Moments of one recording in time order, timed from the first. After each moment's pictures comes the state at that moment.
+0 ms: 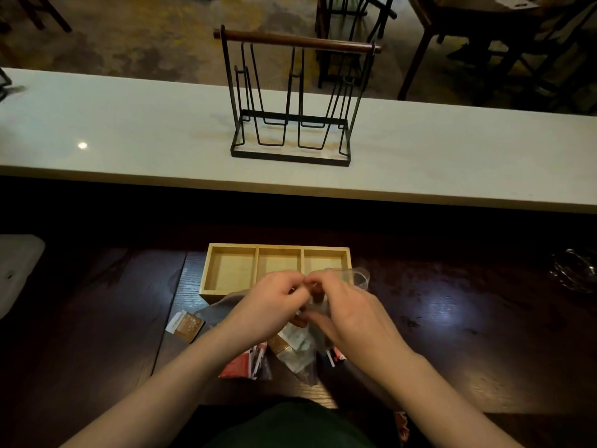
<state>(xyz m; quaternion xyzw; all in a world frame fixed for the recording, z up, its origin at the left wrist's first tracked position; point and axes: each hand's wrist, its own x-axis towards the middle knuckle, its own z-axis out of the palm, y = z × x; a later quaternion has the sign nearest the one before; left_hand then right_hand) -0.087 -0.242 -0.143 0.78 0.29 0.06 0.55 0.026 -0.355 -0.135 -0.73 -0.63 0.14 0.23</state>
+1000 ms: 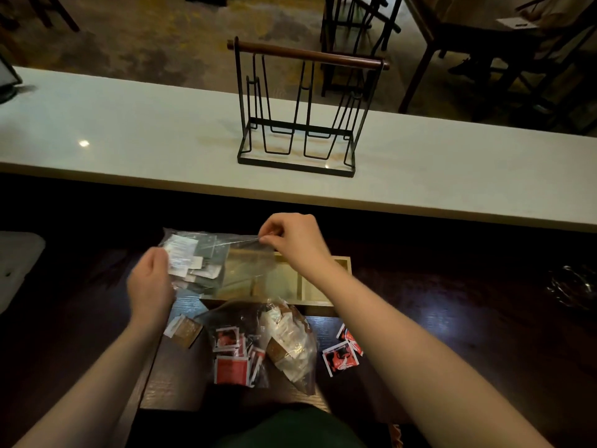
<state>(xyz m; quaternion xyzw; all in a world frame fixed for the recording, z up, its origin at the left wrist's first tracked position) -0.183 -0.146 -0.206 0.59 0.62 0.36 0.38 0.036 -0.212 -0.148 -0.74 -0.55 0.24 0.31</state>
